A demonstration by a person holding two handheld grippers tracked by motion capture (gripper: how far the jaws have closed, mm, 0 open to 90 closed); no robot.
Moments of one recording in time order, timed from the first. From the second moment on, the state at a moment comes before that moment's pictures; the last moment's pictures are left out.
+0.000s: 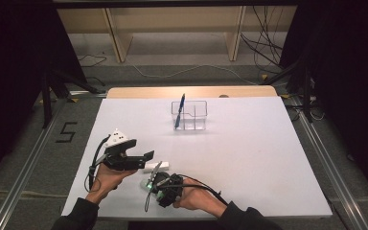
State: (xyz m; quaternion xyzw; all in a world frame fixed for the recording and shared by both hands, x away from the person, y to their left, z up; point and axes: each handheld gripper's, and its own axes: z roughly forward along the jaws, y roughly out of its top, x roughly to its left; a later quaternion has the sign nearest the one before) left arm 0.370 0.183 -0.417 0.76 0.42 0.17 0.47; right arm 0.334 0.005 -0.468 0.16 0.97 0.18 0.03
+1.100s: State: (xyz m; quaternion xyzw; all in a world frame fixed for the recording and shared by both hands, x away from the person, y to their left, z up) left arm 0.367 0.165 -0.410 0.79 0.39 0.13 0.45; right arm 0.307 -0.074 -0.449 0.06 0.96 0.22 0.19
